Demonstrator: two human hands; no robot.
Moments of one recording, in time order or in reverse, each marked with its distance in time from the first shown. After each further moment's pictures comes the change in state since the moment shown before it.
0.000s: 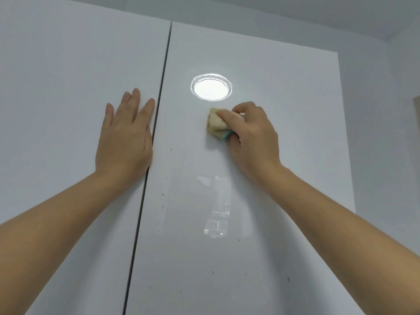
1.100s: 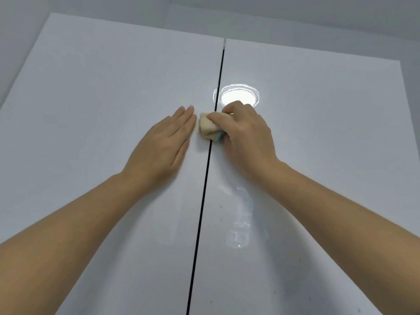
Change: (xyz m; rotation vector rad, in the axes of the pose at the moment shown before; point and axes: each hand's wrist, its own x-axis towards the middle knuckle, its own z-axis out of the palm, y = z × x) left_hand 0.005 -0.064 -0.018 0.001 -0.113 0.318; right_hand 0.049 -0.081 0.055 0.034 0.021 -0.171
